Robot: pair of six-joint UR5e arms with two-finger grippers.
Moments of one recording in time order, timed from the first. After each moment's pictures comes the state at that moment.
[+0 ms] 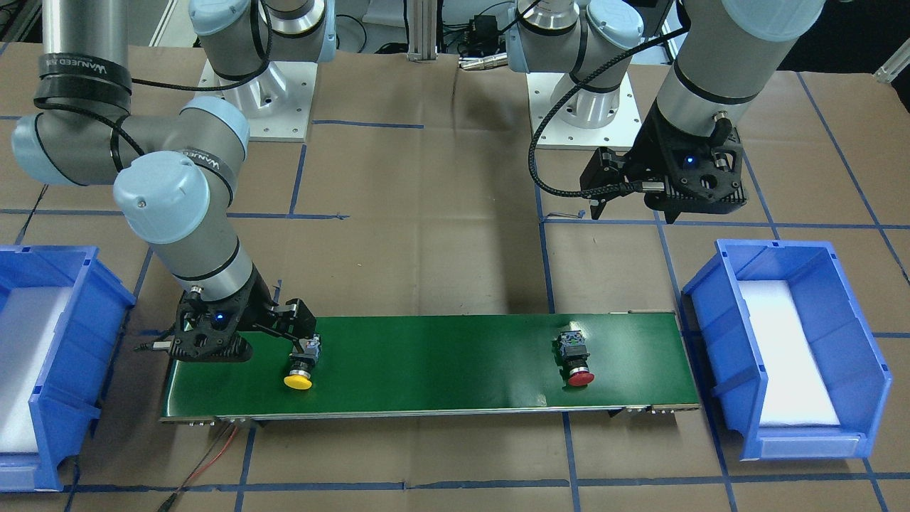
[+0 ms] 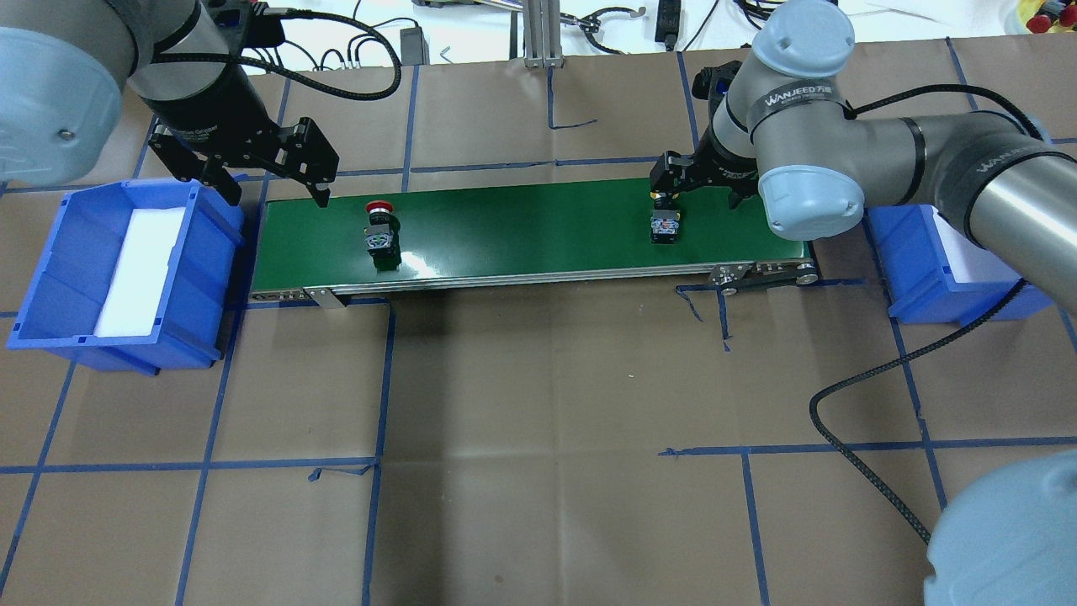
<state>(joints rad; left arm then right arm) -1.54 -1.63 -1.56 -1.53 1.59 0.09 1.59 -1.20 1.73 -2.26 -1.48 0.08</state>
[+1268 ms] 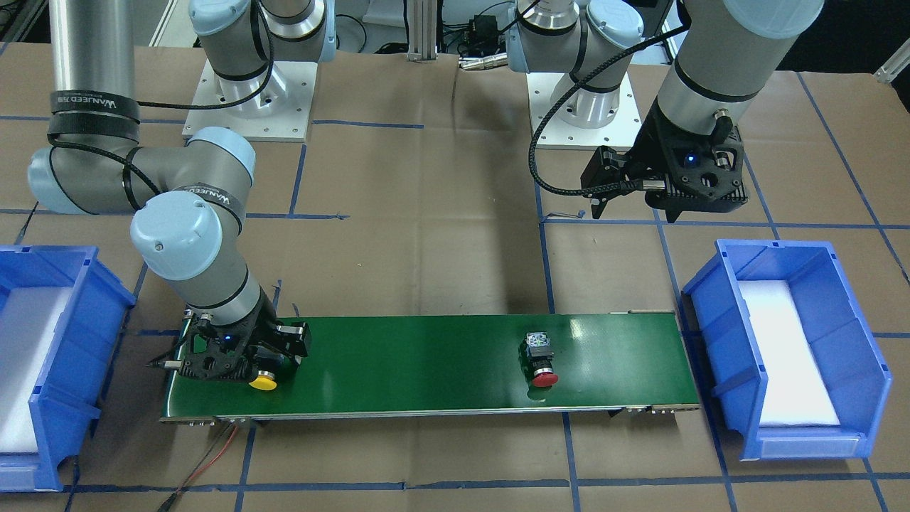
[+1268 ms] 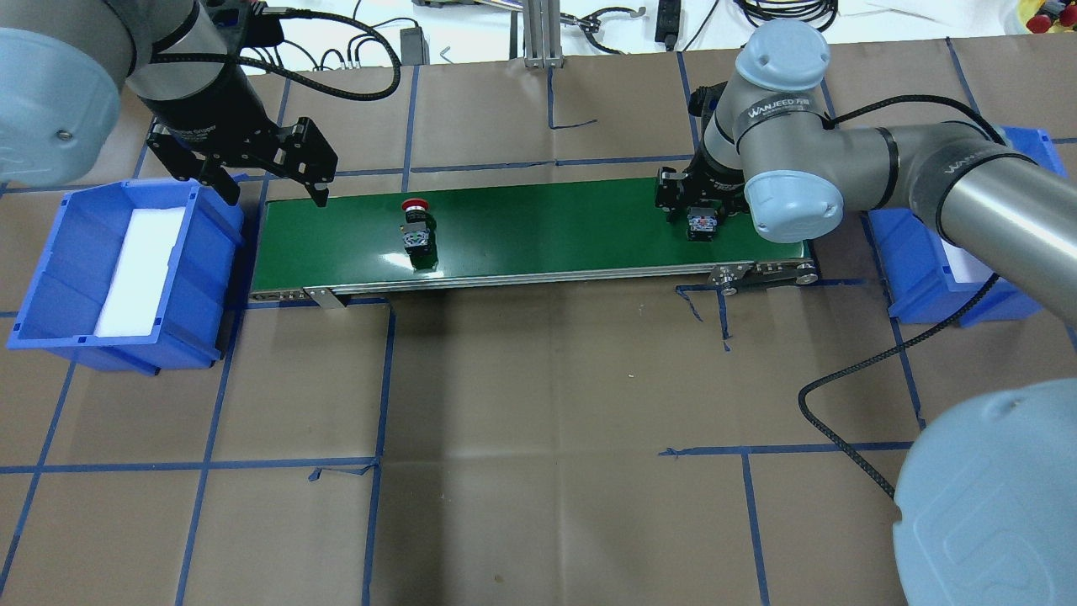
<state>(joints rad) -1.54 -1.63 -1.56 -1.52 1.59 0.09 1.60 -1.15 1.72 -2.22 -1.50 0.12</state>
